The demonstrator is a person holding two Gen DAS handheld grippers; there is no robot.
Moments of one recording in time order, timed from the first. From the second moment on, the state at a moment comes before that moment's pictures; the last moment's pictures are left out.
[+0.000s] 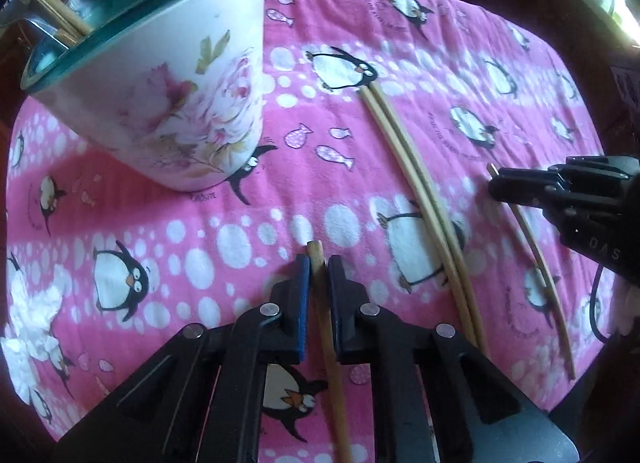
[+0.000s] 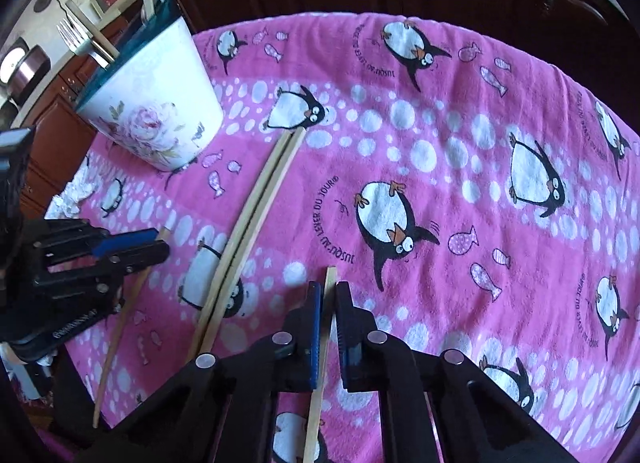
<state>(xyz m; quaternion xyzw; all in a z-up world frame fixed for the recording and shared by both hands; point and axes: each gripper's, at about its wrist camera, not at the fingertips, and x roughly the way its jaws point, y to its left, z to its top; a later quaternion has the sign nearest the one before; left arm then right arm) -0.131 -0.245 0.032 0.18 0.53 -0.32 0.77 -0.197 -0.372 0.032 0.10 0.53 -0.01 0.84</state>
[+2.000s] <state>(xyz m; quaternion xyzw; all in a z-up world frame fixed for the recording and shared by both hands) -0.131 -0.100 0.295 -0.01 0.33 -0.34 0.88 -0.247 -0.333 0.280 0.10 0.28 0.06 0.95</state>
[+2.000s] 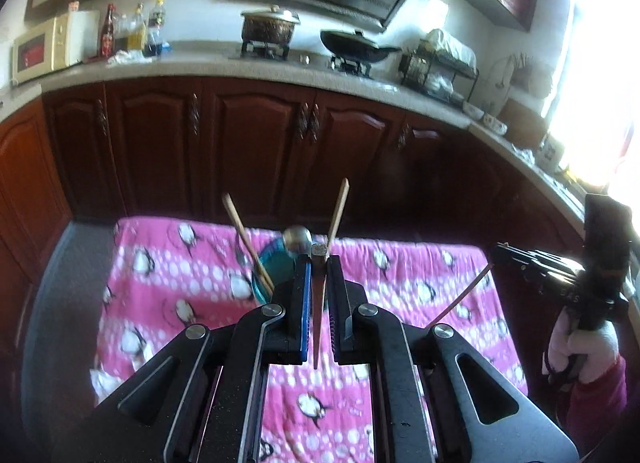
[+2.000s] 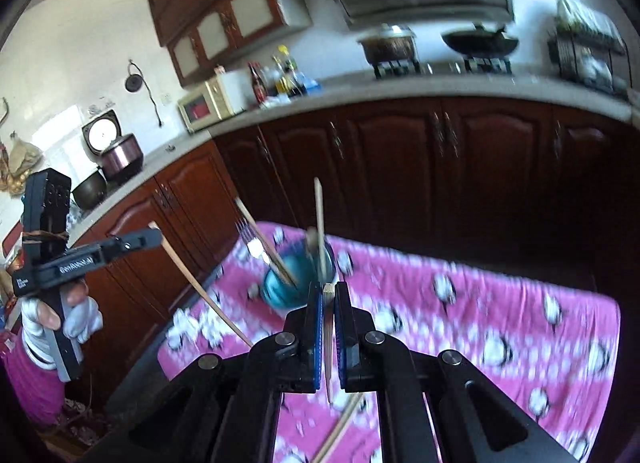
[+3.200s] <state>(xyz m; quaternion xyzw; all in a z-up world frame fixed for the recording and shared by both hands) -0.005 -0.151 0.243 -0.01 0.37 -0.27 0.89 -0.076 -0.324 0.226 0.13 0.34 0.08 0.93</state>
